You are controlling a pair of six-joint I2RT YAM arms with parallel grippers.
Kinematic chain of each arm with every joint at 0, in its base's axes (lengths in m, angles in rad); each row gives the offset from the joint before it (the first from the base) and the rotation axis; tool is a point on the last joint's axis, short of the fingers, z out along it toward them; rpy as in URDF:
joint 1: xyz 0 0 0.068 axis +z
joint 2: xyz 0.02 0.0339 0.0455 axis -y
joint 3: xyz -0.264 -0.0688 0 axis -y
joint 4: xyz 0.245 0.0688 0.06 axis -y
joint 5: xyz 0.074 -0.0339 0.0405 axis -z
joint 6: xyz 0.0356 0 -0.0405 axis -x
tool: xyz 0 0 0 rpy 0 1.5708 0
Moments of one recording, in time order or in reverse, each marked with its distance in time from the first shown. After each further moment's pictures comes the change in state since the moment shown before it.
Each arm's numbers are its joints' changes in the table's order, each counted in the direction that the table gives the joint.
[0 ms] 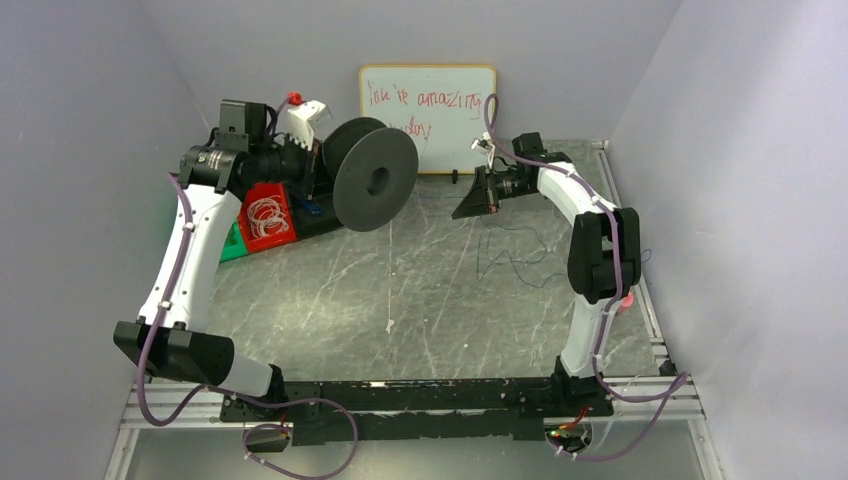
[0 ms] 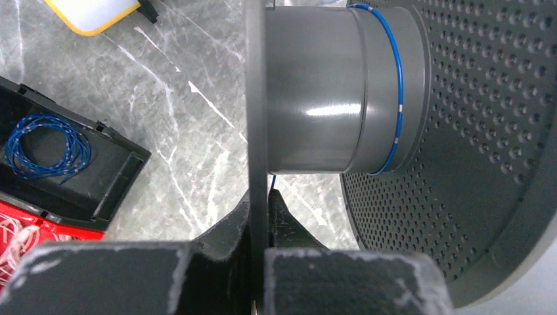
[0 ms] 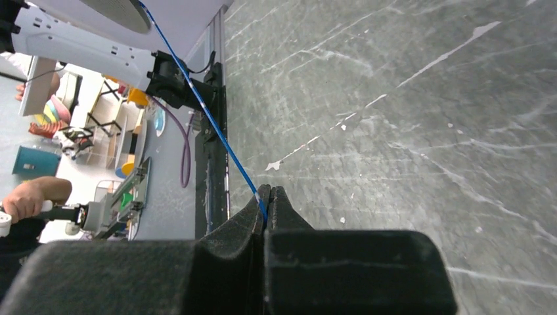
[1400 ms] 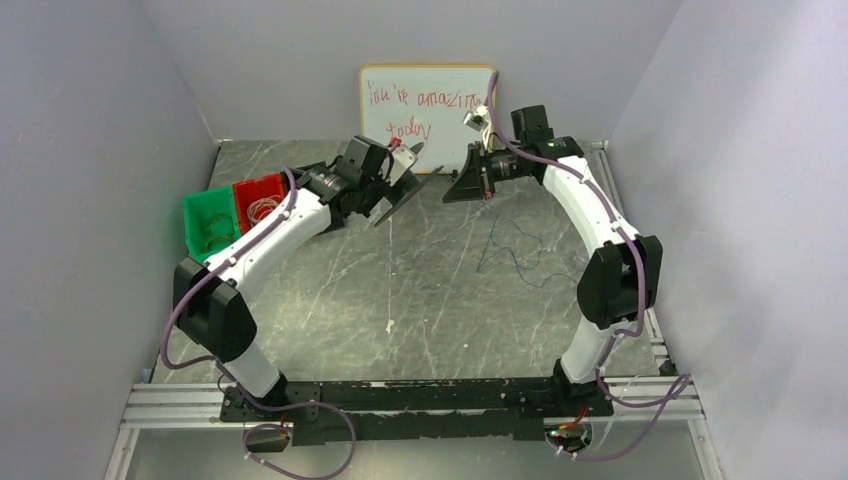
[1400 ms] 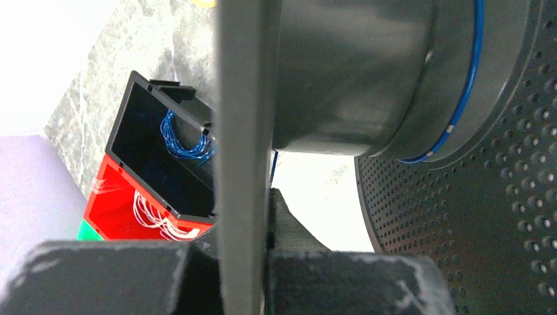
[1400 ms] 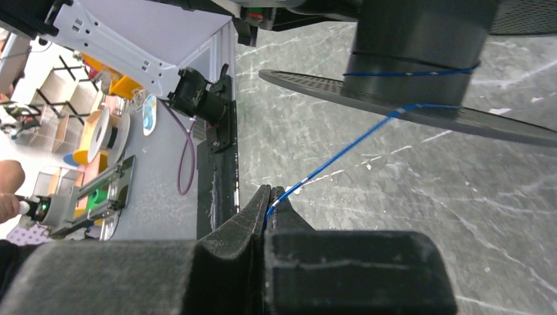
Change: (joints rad) left arm -0.435 -0.189 -0.209 0.320 -0.911 -0.175; right arm 0.057 0.195 0.114 -0.014 0.055 -0.114
